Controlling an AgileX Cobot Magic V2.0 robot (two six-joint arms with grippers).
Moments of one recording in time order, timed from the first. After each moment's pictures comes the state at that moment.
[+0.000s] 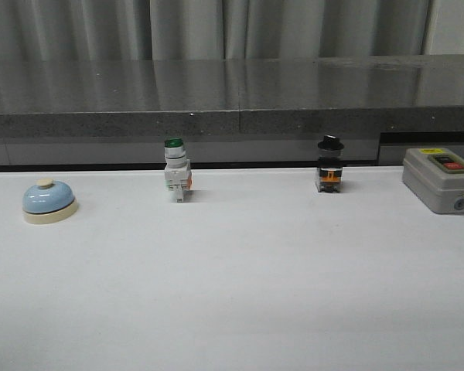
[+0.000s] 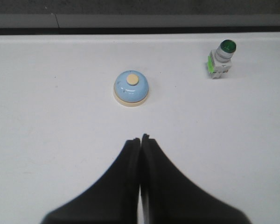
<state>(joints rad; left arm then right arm) -0.06 0.97 -0.91 -0.15 0.79 0.02 0.04 -0.01 0.03 0.04 0.12 -0.03</state>
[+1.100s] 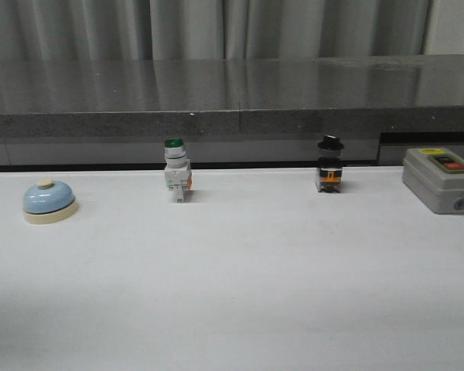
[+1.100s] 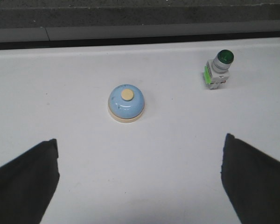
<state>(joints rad) -0.06 1.06 -0.95 -0.21 0.71 0.10 0.04 -0.01 0.03 0.04 0.12 -0.03</state>
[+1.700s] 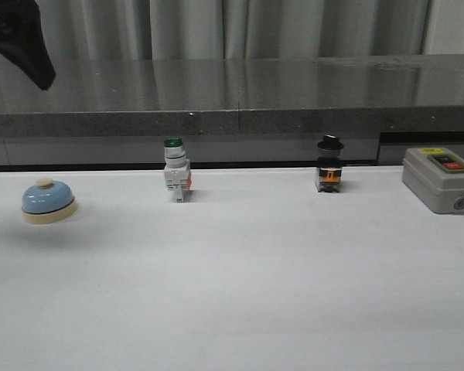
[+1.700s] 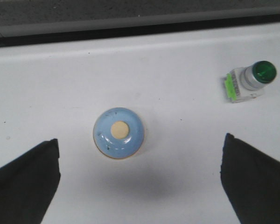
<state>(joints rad) -0.09 1.63 -1.30 -0.22 0.72 0.12 0.04 -0.01 0.03 0.04 0.12 -0.03</state>
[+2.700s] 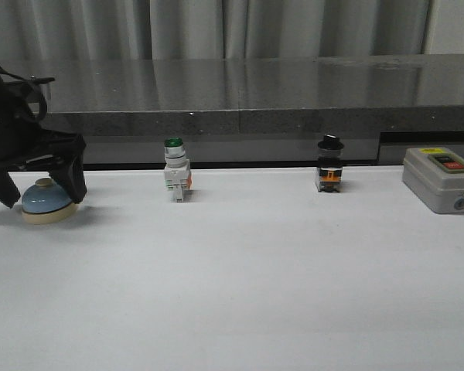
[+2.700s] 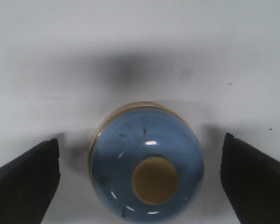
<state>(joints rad) -0.09 2.04 -1.39 -0.22 0.64 0.12 0.04 -0.01 0.03 0.04 0.12 -0.03</state>
